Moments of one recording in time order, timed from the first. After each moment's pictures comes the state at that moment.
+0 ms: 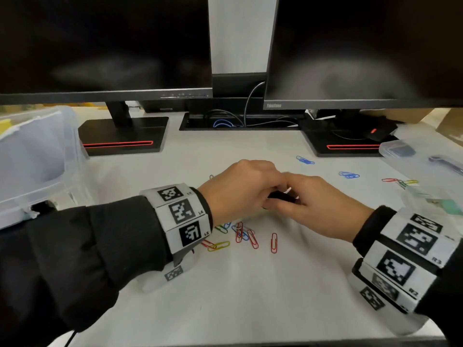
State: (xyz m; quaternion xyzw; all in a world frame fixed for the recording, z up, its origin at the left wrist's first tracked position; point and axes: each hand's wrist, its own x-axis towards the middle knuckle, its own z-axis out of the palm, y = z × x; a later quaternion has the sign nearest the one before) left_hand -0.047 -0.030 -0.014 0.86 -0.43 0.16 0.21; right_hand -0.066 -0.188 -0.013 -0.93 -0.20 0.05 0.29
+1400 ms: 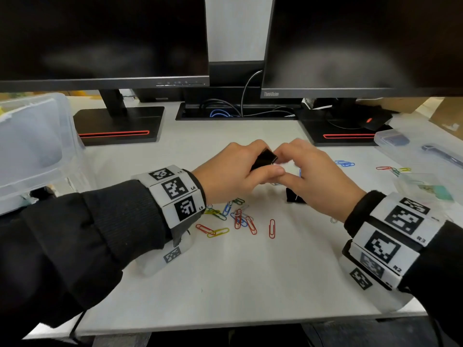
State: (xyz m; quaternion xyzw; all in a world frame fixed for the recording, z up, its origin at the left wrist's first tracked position) left_hand -0.043 -0.023 -0.012 0.91 -0.31 0.06 0.27; right_hand -0.065 -0.185 -0.008 -0.93 -0.19 -0.06 0.29
